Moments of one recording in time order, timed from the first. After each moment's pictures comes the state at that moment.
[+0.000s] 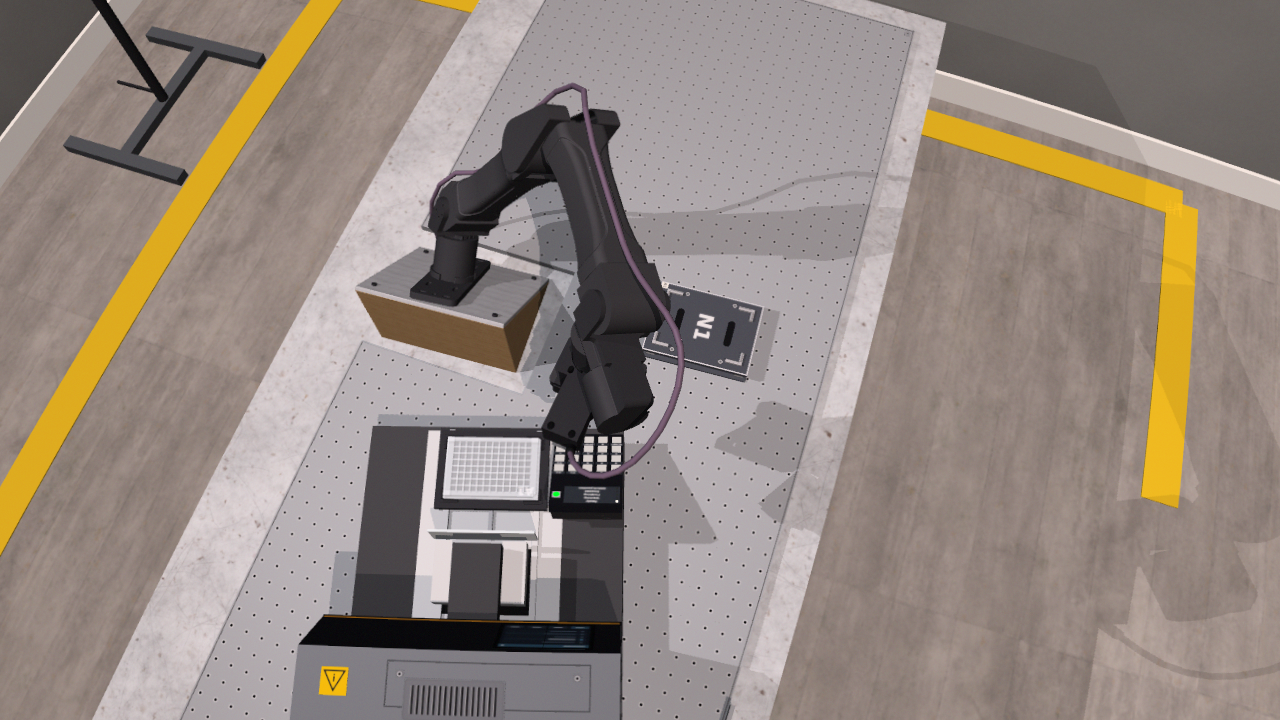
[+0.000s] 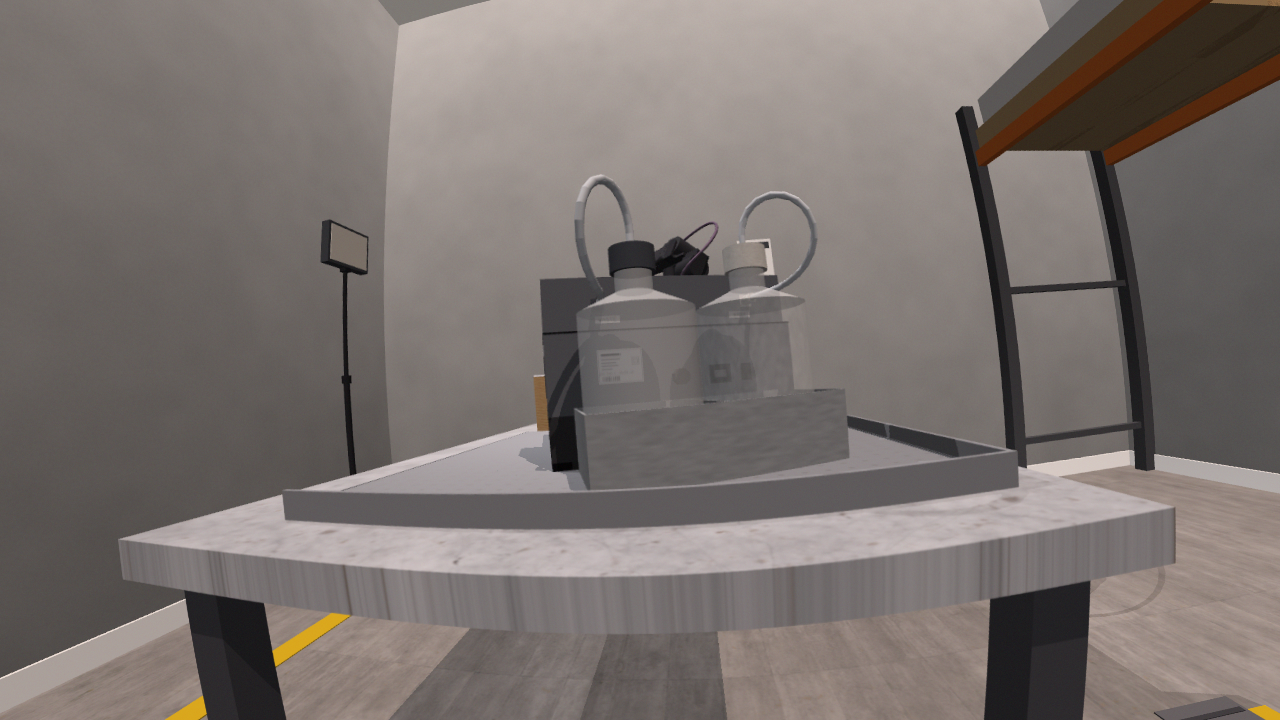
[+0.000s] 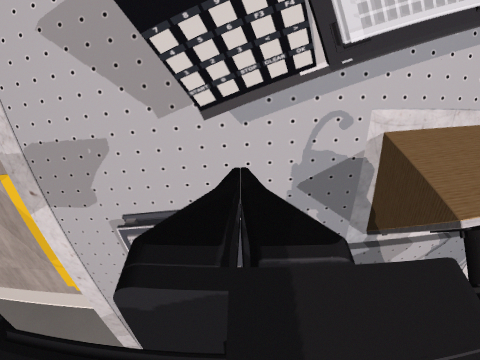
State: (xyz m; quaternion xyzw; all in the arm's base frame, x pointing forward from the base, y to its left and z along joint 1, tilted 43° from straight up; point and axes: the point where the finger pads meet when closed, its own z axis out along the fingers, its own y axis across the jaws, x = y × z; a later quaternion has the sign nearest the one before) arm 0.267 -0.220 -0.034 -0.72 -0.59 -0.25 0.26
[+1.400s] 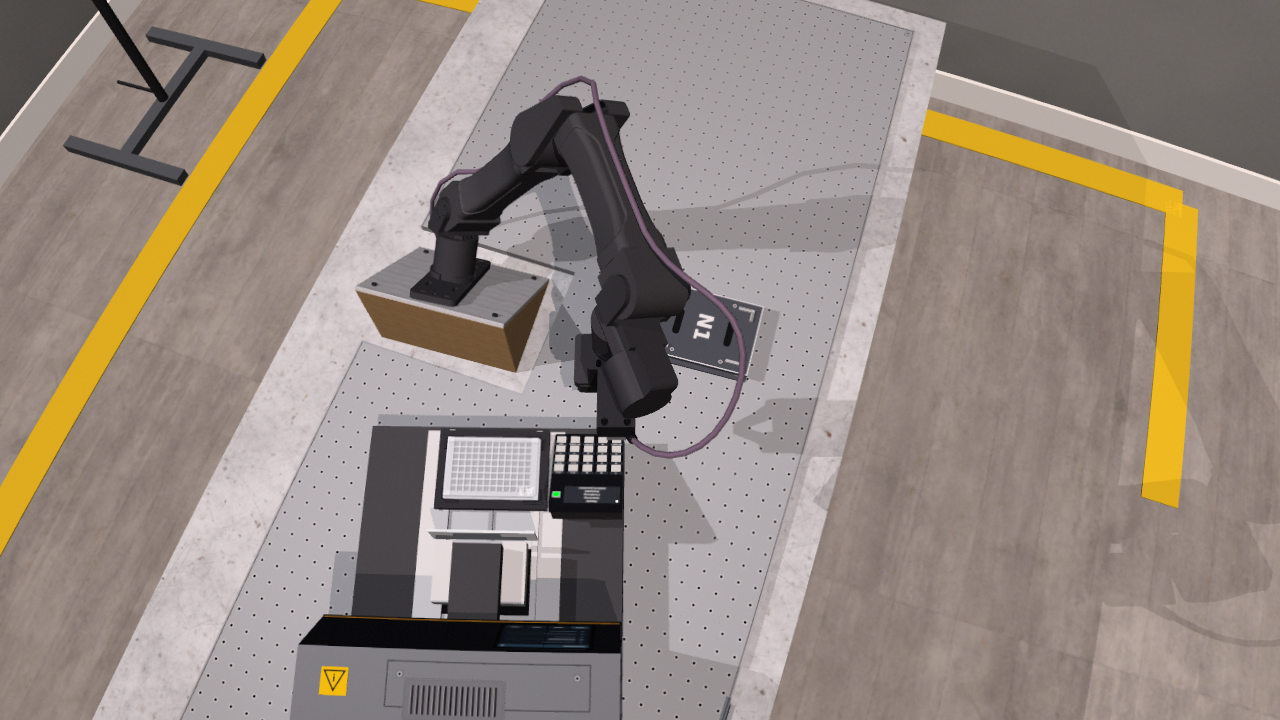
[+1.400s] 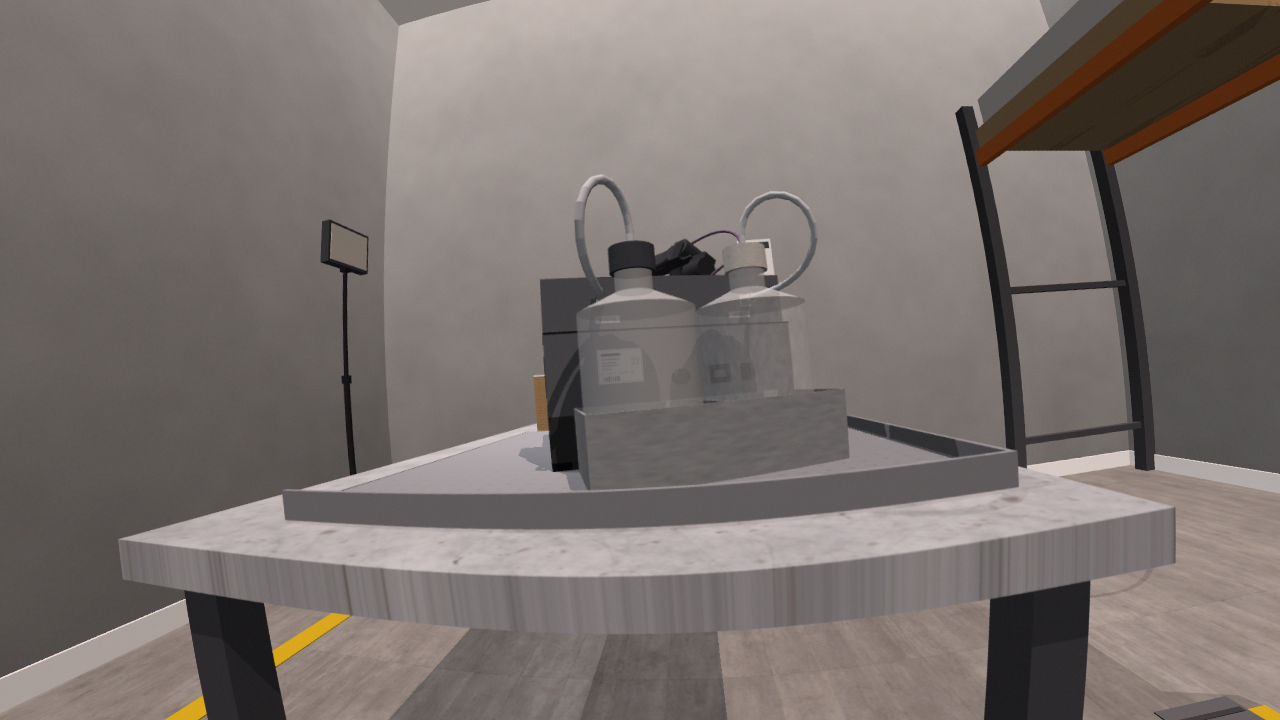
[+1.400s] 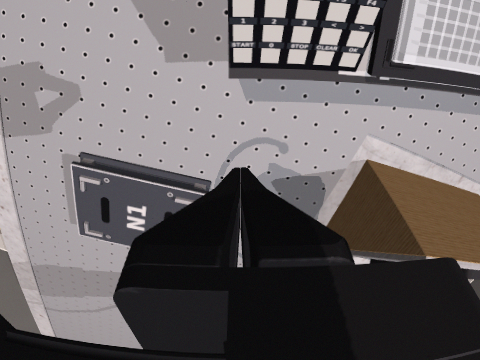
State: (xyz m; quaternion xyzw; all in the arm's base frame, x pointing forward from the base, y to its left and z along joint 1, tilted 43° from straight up) arm 0.285 -0.203 -0.017 -0.59 -0.72 -0.30 0.21
